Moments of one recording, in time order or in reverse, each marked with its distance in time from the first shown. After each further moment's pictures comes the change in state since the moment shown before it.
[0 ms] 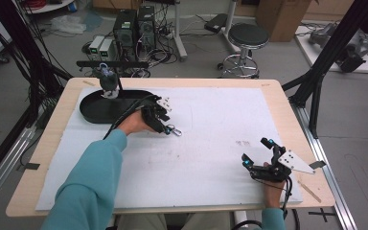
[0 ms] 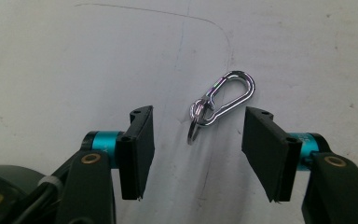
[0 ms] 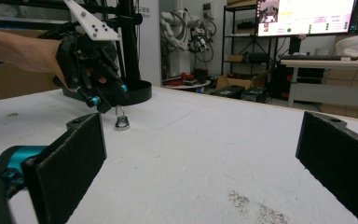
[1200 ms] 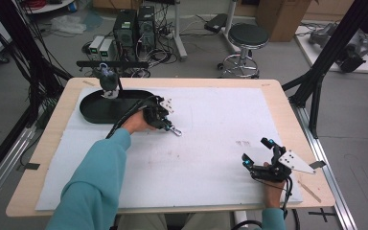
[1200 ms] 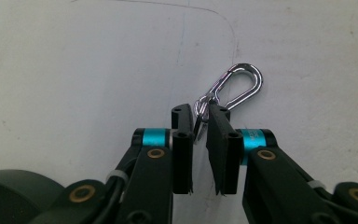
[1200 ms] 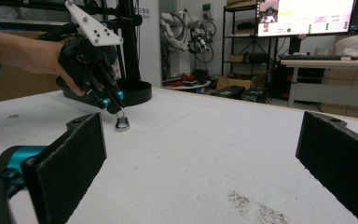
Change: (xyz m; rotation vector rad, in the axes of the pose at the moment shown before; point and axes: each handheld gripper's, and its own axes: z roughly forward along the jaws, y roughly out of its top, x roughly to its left) left arm -0.001 0.004 0.004 0.048 0.018 0.055; right arm -0.001 0.000 0.000 -0.009 0.001 -0.001
